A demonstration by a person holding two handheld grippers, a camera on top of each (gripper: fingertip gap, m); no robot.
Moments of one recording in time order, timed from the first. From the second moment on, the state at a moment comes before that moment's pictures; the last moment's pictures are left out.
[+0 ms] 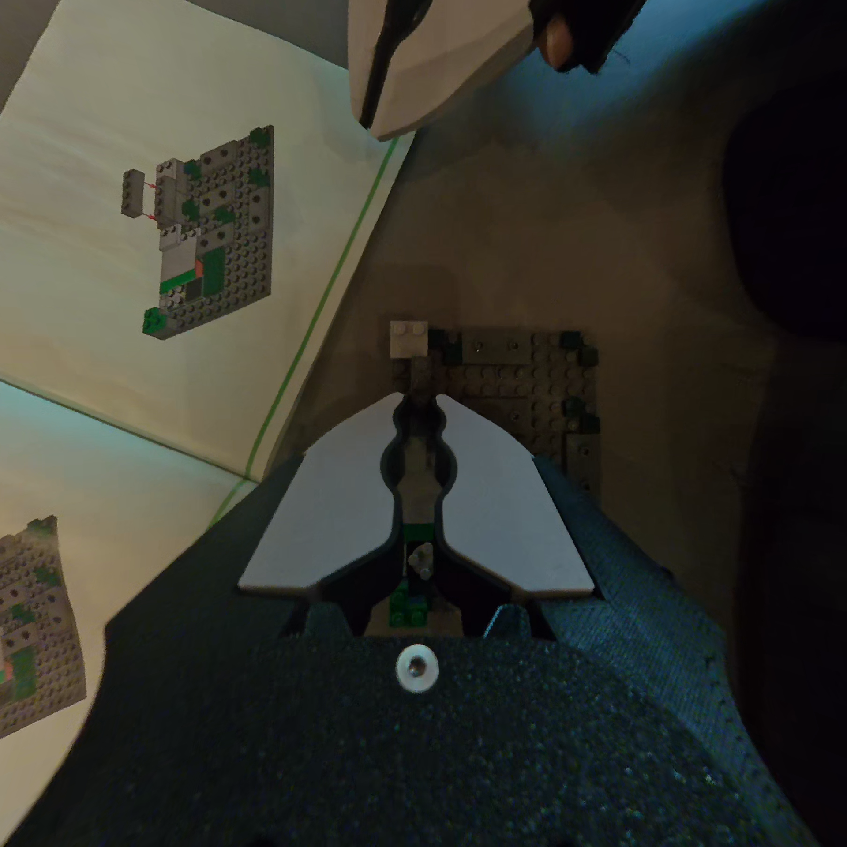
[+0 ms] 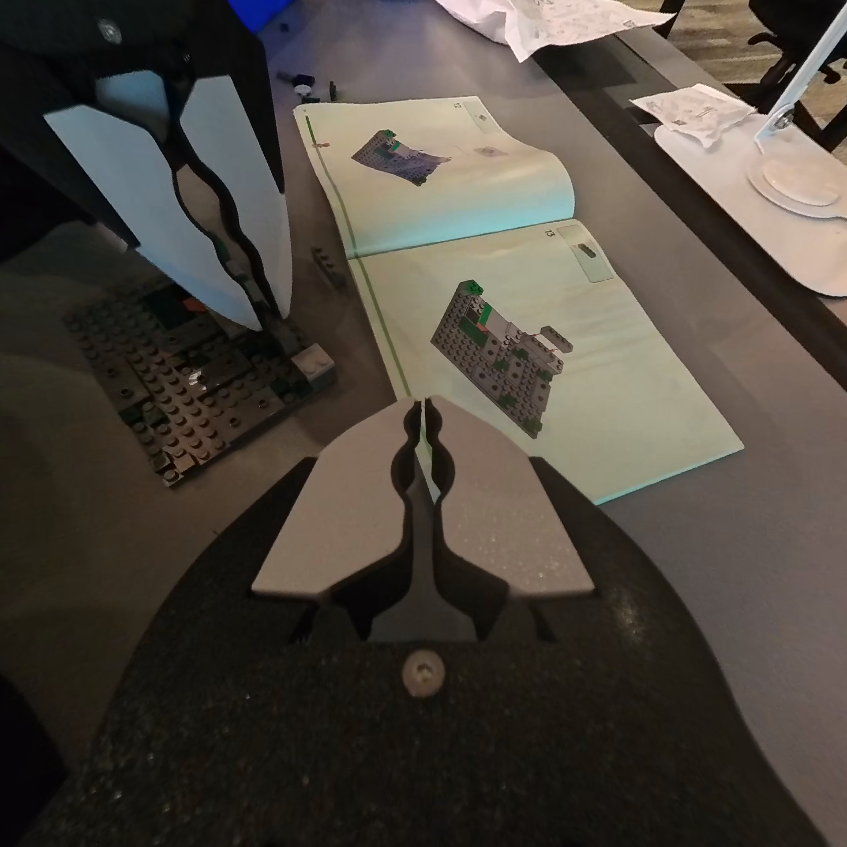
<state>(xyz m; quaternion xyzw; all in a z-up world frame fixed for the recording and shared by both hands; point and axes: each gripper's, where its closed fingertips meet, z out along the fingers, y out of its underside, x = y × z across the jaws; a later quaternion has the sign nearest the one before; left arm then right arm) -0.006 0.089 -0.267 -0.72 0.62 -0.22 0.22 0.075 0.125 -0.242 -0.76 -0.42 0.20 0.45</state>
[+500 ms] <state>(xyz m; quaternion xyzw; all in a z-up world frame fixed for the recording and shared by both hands) -0.005 0.089 -0.269 -0.72 0.62 -0.22 0.22 0.073 0.124 -0.242 -0.76 -0.43 0.21 0.45</state>
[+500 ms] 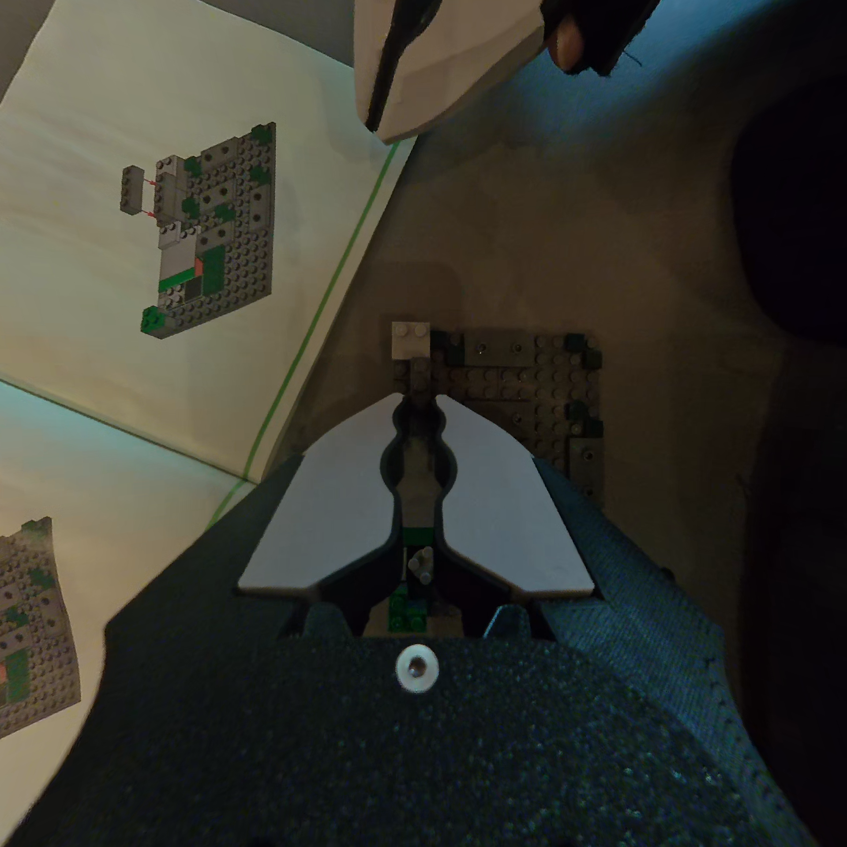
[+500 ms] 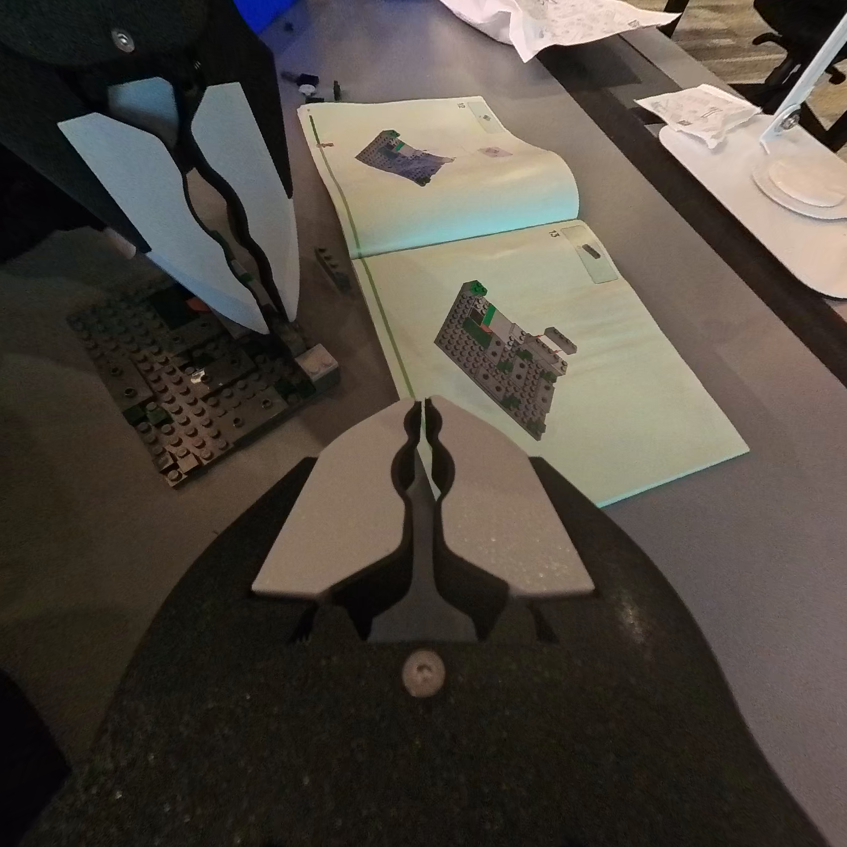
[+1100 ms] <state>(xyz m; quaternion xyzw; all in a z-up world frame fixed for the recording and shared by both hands) -0.006 0.089 -0.272 -0.73 0.62 -0.22 0.21 0.072 0.123 -0.242 -0.76 -0.43 0.21 0.45</state>
